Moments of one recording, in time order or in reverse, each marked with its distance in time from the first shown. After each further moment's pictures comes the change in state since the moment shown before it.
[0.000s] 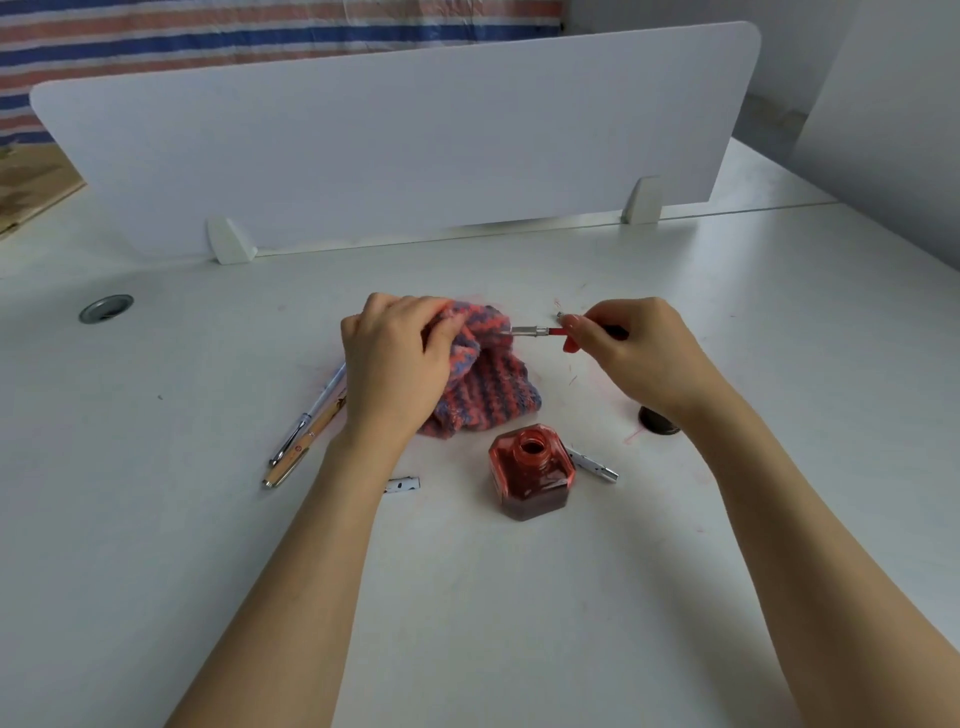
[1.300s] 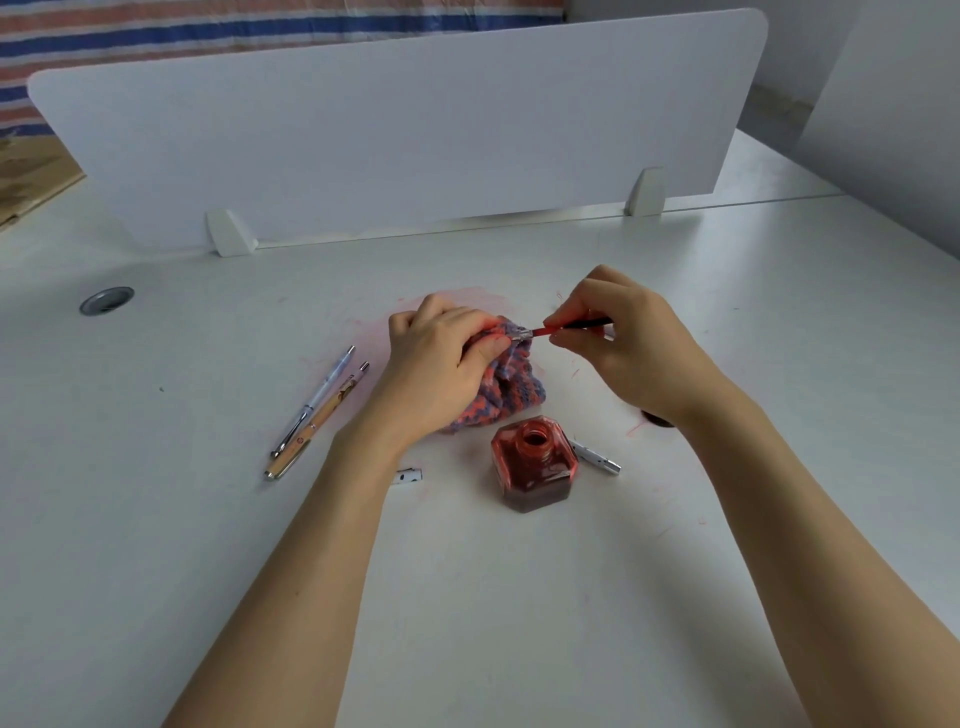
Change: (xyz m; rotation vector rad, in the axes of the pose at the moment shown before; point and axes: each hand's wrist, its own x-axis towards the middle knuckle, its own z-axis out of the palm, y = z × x) left_hand -0.004 0.023 -0.006 -0.138 -0.362 0.035; right_hand -0.002 -0.008 0.002 -0.020 -0.001 -0.259
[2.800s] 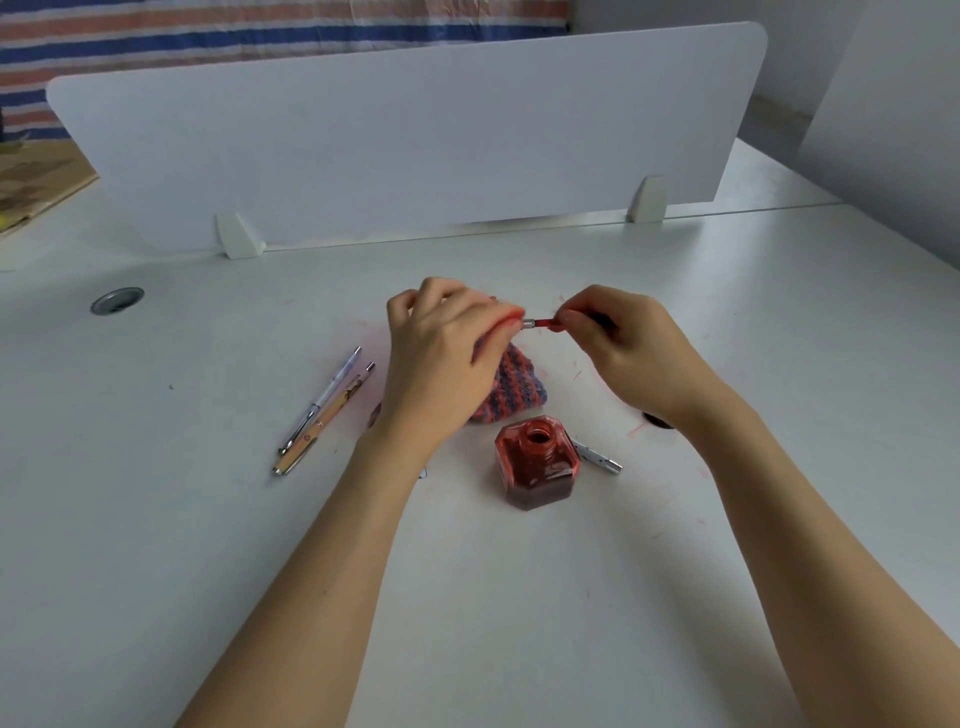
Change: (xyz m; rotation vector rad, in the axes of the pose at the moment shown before) left_hand 0.003 -0.007 0.011 0.183 0.355 0.246; right_hand -0.001 0.005 0.003 0.066 0.003 0.050
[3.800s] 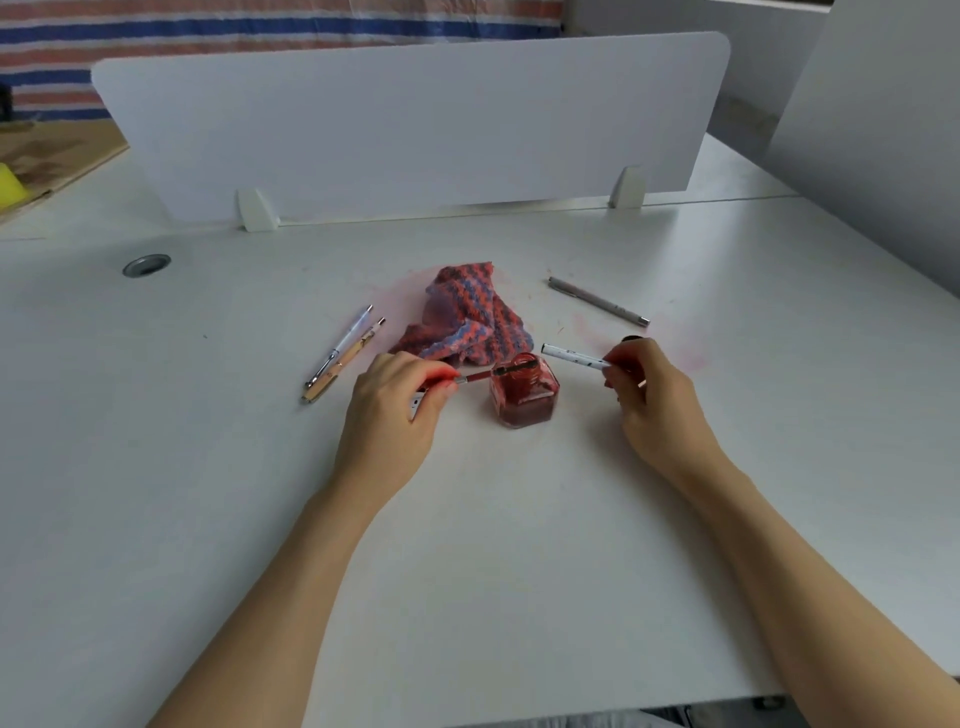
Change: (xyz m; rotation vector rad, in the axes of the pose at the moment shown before) left_hand -0.098 0.013 -0.052 -0.259 -0.077 -0.225; right_hand -0.100 0.021 0.012 -0.045 0.198 0.123
